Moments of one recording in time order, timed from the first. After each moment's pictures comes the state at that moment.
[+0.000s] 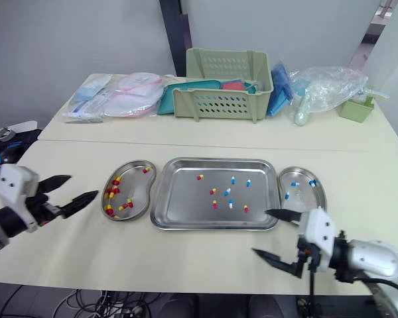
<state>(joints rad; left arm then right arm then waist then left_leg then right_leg) 0.11 0.88 0.61 -0.03 -0.45 0.42 -0.88 0.31 -0.85 -0.32 -0.63 0.58 0.33 0.97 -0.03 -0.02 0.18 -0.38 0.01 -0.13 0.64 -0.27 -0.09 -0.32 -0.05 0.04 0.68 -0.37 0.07</state>
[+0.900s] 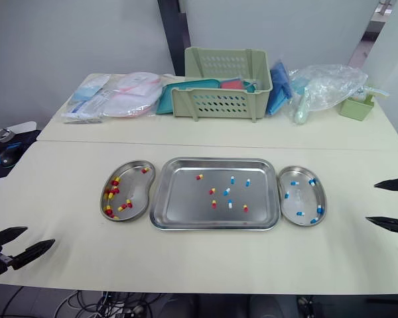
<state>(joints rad) 0.34 0.90 0.70 0.20 -0.42 0.25 -1.03 0.11 -1.24 -0.54 0.12 0.41 0.12 1.46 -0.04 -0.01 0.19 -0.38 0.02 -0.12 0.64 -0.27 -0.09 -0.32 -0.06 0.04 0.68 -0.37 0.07</state>
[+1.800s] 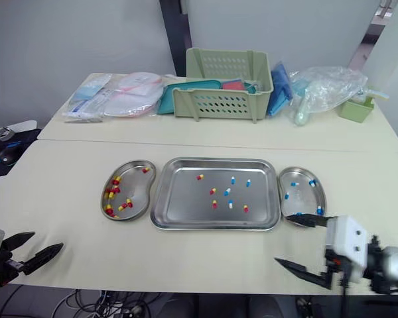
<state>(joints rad) 0.41 0.78 0.69 0.07 -0.42 0.26 -0.97 0.40 -0.70 -0.31 -0.78 0.48 0.33 1.00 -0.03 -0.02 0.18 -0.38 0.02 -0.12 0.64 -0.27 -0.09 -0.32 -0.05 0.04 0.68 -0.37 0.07</state>
